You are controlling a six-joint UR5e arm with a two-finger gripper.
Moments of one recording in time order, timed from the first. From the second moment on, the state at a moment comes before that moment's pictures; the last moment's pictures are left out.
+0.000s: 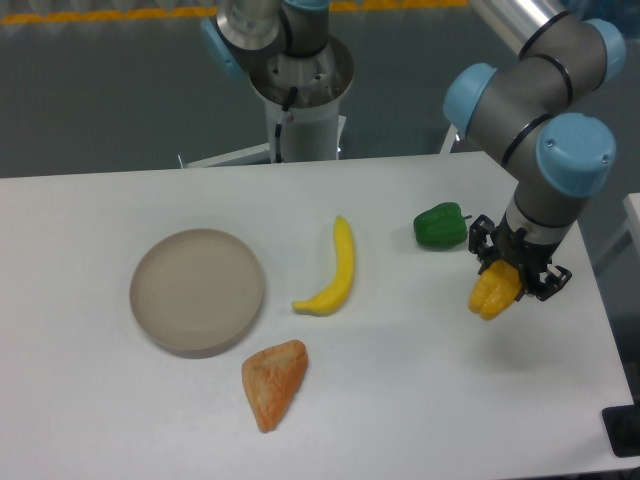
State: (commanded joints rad) arm 2.41 -2.02 -1.29 -1.35 1.56 1.38
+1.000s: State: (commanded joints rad) arm 2.25 -1.94 -1.33 -1.36 1.56 1.24
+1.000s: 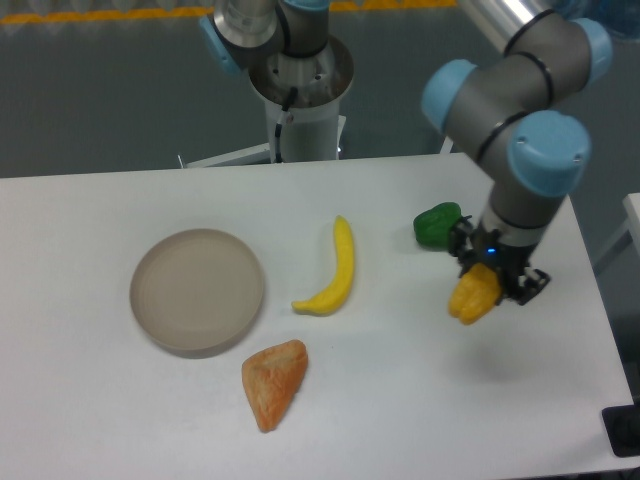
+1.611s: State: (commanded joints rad) arm 1.93 -1.85 -1.54 -1.35 1.56 1.04
